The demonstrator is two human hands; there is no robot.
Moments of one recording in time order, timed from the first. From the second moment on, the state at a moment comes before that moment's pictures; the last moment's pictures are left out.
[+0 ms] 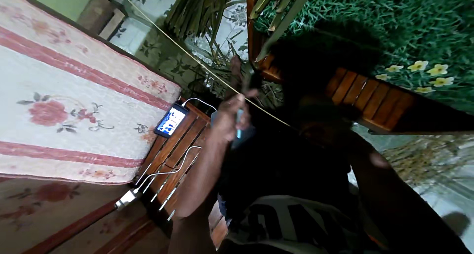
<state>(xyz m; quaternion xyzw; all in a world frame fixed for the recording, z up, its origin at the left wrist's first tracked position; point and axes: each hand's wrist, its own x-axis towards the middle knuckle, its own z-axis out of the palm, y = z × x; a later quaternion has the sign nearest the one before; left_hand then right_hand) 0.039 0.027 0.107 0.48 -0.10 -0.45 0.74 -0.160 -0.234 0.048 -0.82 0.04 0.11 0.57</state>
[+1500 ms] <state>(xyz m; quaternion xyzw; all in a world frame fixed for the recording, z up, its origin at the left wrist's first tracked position) 0.016 0.007 0.087 0.49 -0.08 -0.50 0.71 -0.174 -0.227 0.065 -0.84 0.12 0.01 0.53</state>
